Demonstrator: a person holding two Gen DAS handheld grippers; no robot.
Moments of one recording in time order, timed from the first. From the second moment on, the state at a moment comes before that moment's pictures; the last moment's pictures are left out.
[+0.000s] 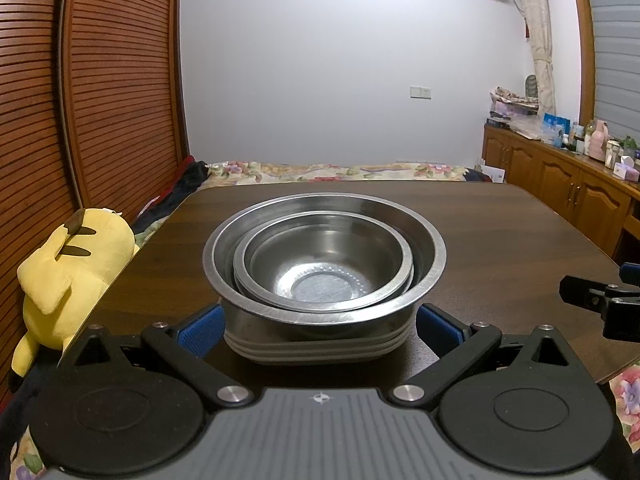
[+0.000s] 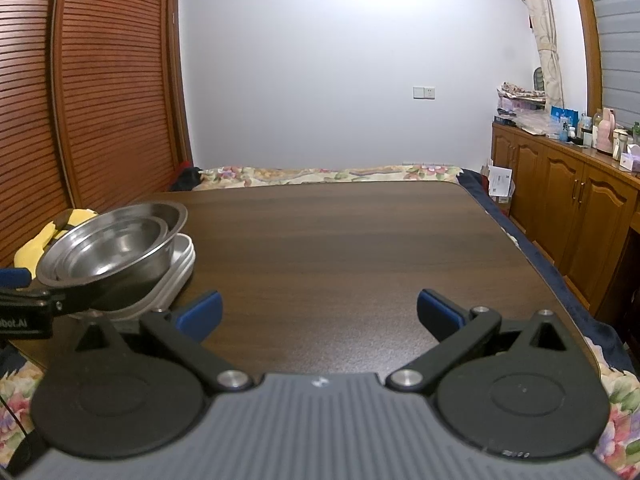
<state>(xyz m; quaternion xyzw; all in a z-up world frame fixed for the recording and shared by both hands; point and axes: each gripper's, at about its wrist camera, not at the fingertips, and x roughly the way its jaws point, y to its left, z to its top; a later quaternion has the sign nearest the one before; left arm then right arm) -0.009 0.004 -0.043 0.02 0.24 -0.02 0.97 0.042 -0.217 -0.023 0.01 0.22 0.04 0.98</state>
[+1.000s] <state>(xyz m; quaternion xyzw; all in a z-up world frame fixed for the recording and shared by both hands) -0.007 0.006 -0.044 0.02 0.24 -0.02 0.97 0.042 -0.220 -0.023 0.02 0.22 0.04 0.98</state>
